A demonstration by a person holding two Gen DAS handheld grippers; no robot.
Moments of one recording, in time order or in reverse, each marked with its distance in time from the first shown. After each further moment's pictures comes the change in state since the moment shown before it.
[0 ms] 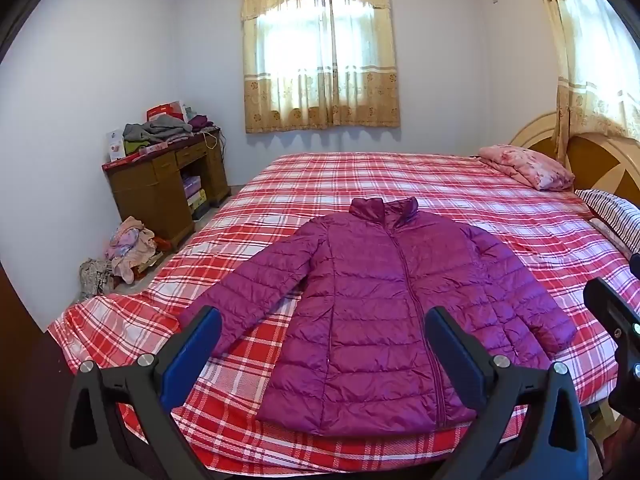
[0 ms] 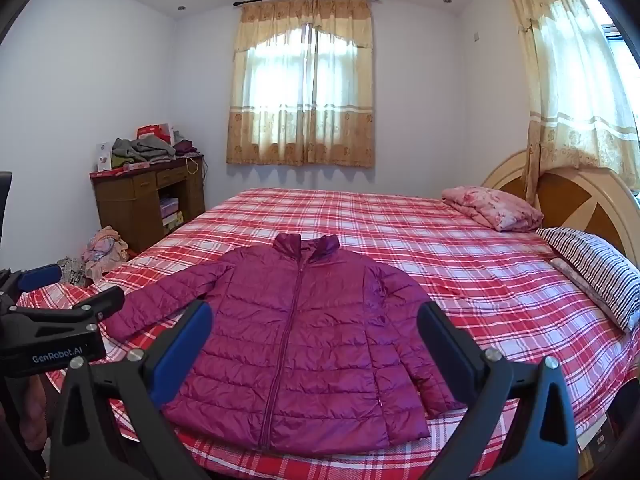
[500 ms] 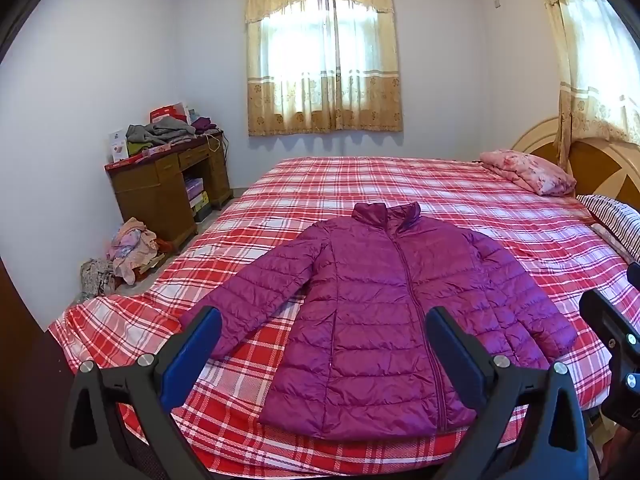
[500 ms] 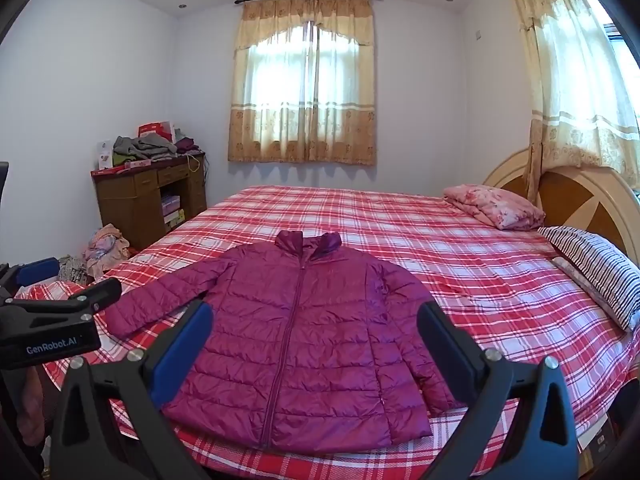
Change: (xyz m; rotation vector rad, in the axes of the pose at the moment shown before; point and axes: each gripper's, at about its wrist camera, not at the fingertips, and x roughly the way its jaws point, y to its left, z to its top) left arm 0.000 0.000 0.002 0.001 -0.007 0.005; right arm 0.003 0.001 -0.004 -0.004 0.005 0.005
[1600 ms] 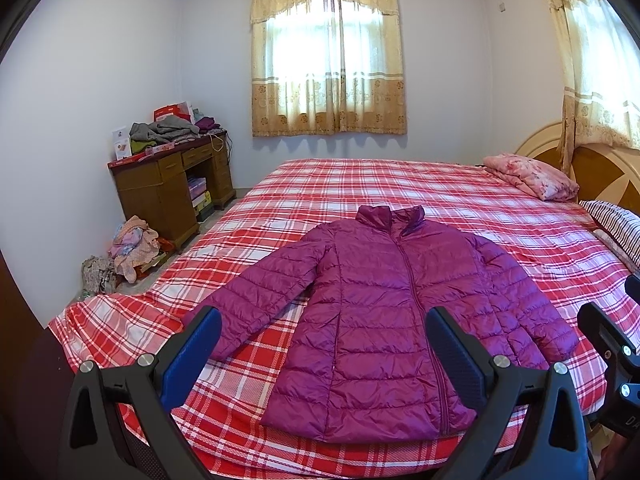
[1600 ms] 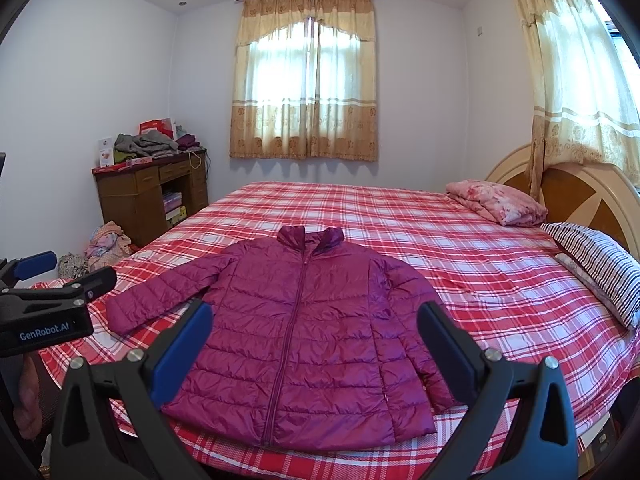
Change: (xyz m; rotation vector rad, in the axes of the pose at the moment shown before) left arm 0.001 0.003 -0.001 -0.011 -0.012 0.012; right arm 0.003 0.003 -0.003 -0.001 0.013 0.004
